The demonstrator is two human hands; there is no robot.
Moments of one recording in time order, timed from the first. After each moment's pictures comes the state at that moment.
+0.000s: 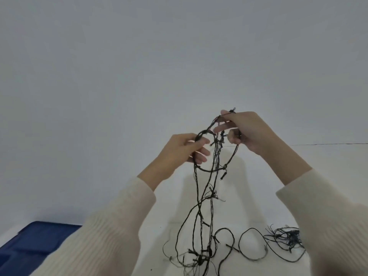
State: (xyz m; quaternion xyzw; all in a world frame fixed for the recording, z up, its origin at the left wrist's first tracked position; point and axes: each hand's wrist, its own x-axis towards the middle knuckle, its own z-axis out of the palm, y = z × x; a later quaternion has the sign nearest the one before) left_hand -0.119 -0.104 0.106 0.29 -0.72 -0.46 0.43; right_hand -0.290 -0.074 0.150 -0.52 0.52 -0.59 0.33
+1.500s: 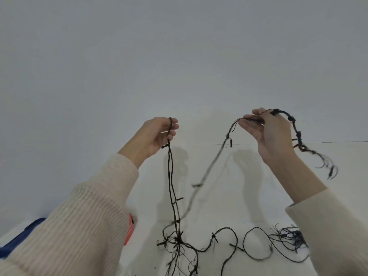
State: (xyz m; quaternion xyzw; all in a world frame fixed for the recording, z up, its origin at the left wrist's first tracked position) left_hand -0.080 -0.139 0.140 0.36 -0.52 -0.58 0.51; right_hand -0.303 -0.073 0.128 -0.33 0.33 -0.82 0.34
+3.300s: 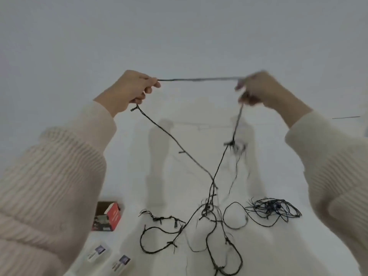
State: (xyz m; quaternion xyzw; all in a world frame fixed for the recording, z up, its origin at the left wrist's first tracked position) left_hand -0.090 -0.128 0.201 0.43 -0.74 -0.29 0.42; right_hand -0.375 -0.074 0.182 -0.55 0.69 -0.45 0.09
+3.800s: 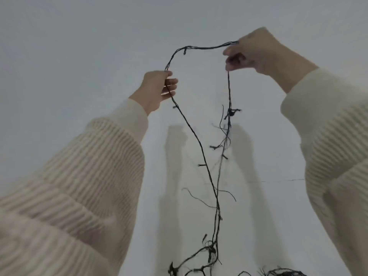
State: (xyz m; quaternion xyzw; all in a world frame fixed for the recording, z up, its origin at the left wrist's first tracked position) left_hand -0.128 -0.116 0.326 0.24 -0.59 -0.45 0.63; right_hand -0.328 -0.040 0.384 -0.58 0.47 -0.66 0.06
